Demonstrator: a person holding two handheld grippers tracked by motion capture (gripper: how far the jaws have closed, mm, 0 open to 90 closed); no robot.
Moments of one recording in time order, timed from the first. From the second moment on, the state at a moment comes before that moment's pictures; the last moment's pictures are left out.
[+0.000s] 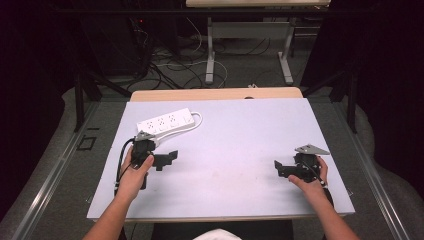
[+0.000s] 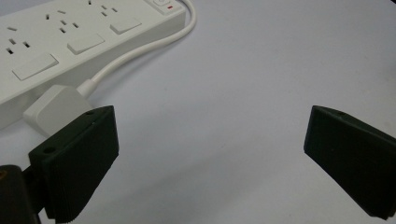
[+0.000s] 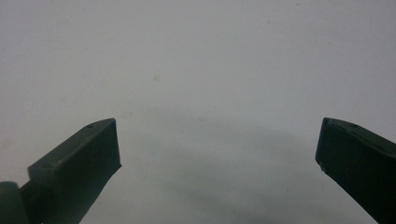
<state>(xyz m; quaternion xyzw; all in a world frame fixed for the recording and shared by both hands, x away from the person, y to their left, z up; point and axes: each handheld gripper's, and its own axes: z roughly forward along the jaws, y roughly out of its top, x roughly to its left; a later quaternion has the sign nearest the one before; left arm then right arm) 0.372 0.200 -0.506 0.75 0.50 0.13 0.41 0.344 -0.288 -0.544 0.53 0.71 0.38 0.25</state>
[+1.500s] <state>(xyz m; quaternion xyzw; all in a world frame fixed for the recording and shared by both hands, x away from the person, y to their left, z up) 0.362 0.226 -0.553 0.75 0.51 0.16 0.39 0.345 -0.287 -0.545 0.53 0.72 0.38 0.25</state>
